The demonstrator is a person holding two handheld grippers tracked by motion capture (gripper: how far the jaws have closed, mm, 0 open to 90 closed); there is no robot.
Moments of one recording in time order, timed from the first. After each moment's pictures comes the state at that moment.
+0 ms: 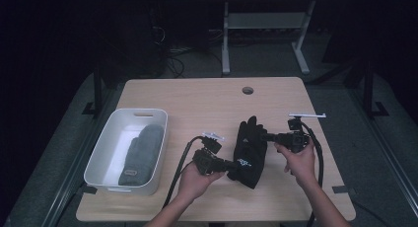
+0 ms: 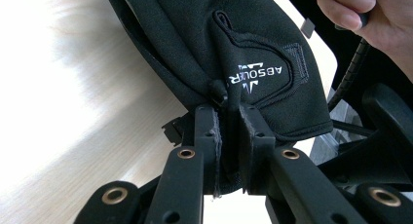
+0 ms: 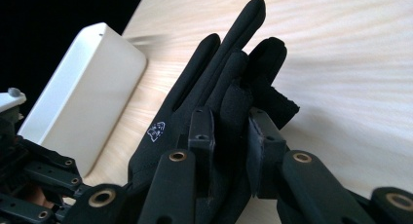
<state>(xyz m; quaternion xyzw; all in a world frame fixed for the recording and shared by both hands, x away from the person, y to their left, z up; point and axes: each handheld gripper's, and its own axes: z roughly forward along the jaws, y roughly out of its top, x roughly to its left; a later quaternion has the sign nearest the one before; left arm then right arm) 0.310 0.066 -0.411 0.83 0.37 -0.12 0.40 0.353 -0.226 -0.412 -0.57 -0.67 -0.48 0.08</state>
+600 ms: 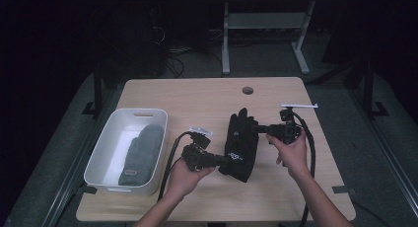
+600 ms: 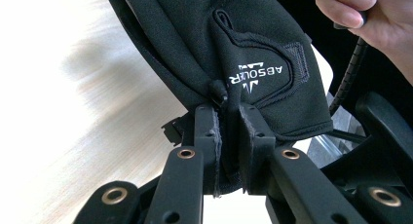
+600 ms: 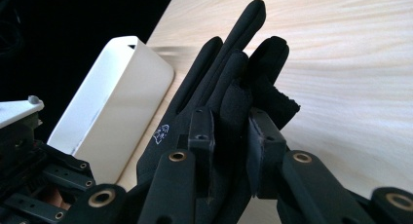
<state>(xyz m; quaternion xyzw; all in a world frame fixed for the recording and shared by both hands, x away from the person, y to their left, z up) 0.311 0.092 -0.392 0.82 0.38 -0.11 0.42 0.367 -0.202 -0.389 -0.55 -0.67 -0.49 0.09</state>
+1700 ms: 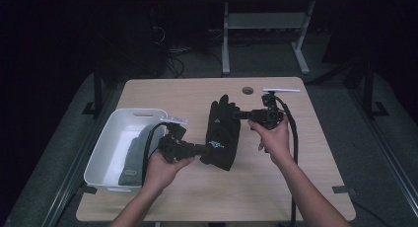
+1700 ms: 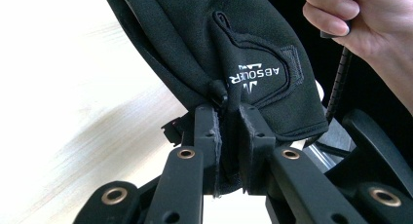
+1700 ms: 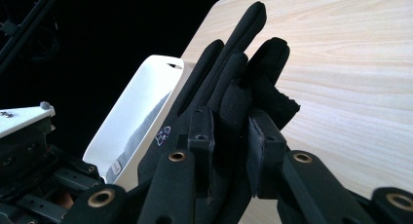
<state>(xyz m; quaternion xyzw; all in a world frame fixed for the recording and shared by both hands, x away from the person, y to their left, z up) 0.313 0.146 -0.355 0.80 0.39 -0.08 0.44 0.388 -0.152 -0.351 -0.52 -0.68 -0.52 0.11</state>
